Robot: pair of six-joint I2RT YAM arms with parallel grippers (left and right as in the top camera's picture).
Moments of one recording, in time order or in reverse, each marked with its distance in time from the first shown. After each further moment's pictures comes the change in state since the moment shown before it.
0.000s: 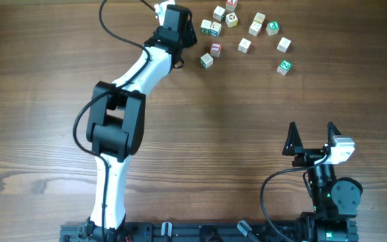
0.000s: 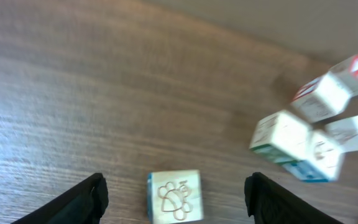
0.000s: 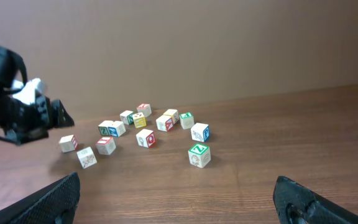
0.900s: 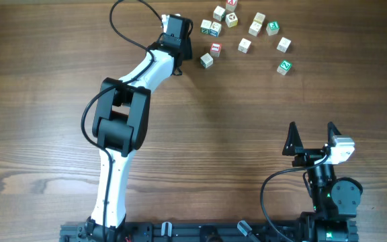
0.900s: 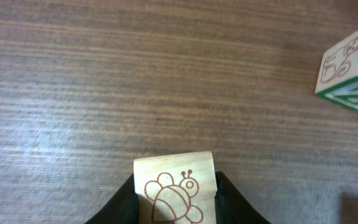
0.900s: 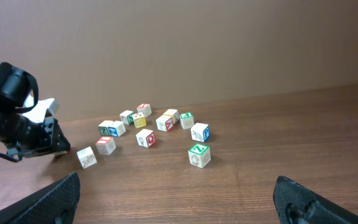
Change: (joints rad) left arm 0.002 0.065 0.015 -0.067 0.000 0.151; right arm 0.000 0.000 0.000 0.000 0.000 0.000
